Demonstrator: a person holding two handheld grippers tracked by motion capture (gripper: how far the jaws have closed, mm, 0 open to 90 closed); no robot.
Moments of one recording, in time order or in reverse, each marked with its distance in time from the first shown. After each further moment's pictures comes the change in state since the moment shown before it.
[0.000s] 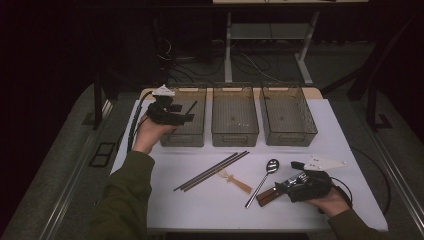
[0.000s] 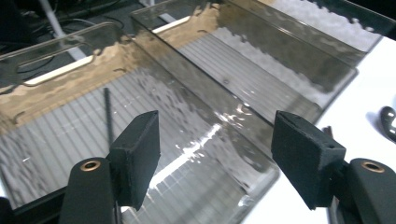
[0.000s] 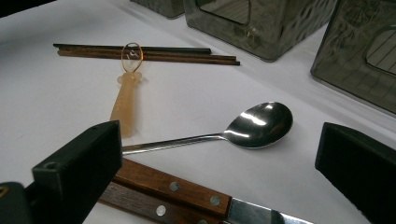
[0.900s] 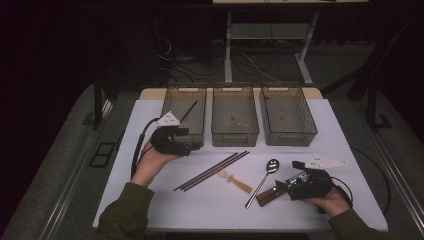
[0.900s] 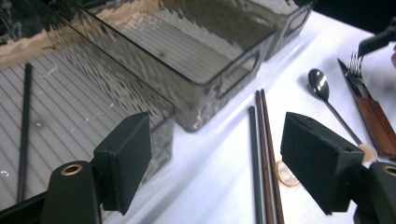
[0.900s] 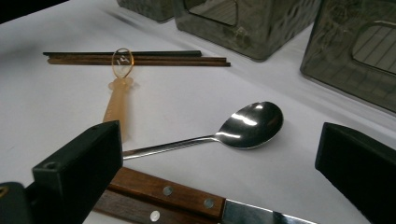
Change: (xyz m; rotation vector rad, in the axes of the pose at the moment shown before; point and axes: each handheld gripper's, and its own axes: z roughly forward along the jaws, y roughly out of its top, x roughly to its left) left arm -0.060 -0.052 -0.010 -0.024 -0.090 0.042; right arm -0.002 0.000 0.000 -0.010 -0.026 0.037
